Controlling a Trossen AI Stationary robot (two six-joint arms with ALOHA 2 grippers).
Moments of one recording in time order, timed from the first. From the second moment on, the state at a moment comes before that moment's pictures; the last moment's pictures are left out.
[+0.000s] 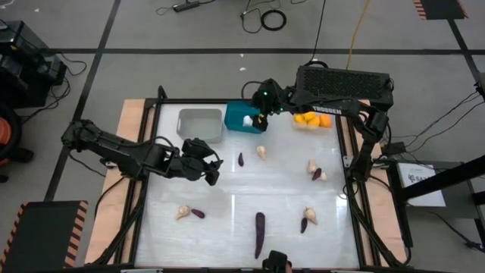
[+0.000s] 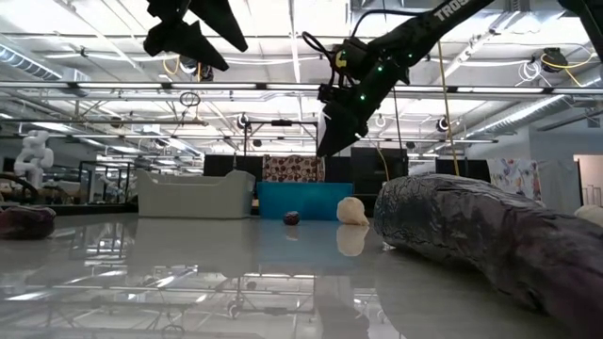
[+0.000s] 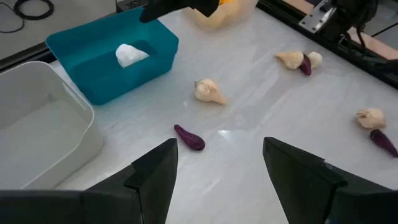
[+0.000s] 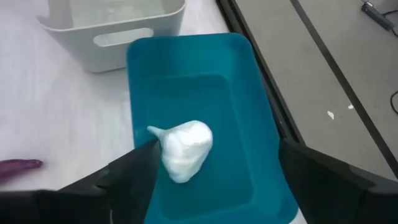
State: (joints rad) left arm -0.27 1.28 1.05 -0.58 -0.62 -0.81; right arm -0.53 1.81 1.37 -0.36 -0.03 -0.23
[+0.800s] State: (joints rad) left arm -0.37 1.29 0.97 -0.96 0.00 -0.72; right arm -0.31 1.56 1.37 -0.86 -0.06 0.15
